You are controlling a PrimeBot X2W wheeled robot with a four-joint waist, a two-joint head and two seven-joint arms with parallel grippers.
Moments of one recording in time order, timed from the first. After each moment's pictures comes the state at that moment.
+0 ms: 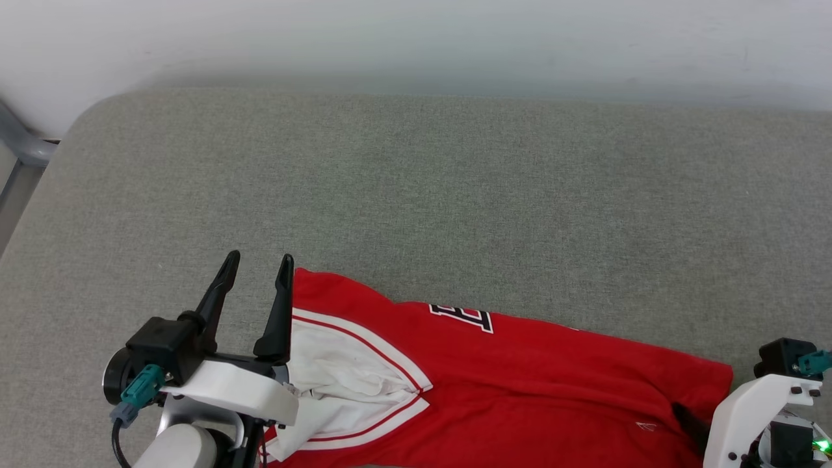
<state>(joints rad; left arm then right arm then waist) -0.17 0.43 -0.42 -0.03 -0.58 0.20 -0.26 -0.02 -0.11 -0.17 0.17 0.31 0.13 0.76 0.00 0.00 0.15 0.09</state>
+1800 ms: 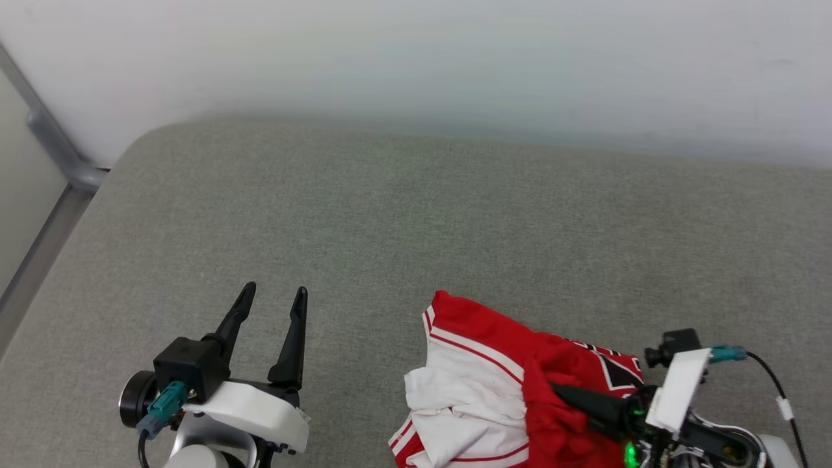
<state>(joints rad) -0.11 0.41 -0.43 0.01 -0.54 0.19 -0.23 -0.19 -0.05 -0.12 0.41 1.38 0.13 1.02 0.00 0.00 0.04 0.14</state>
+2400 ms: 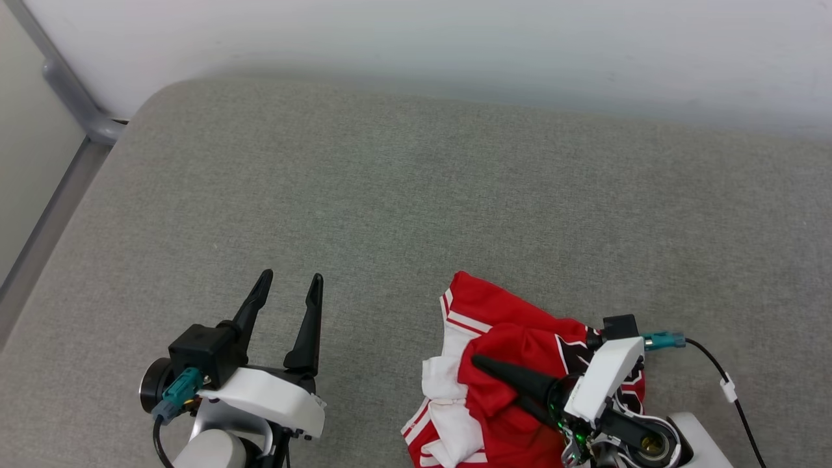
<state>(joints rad) -0.17 0.34 -0.43 0.07 -0.54 0.15 -0.26 -0.28 -0.05 0.25 0.50 1.41 0.13 0.65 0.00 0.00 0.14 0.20</state>
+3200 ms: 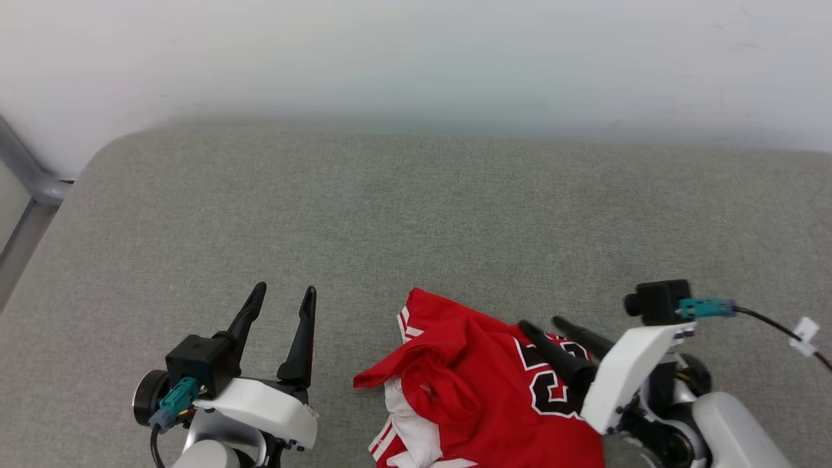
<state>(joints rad) -0.15 0.35 -0.42 0.09 -0.53 0.15 -0.26 -0.24 -0.16 0.34 0.24 0.80 0.13 0.38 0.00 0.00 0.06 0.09</state>
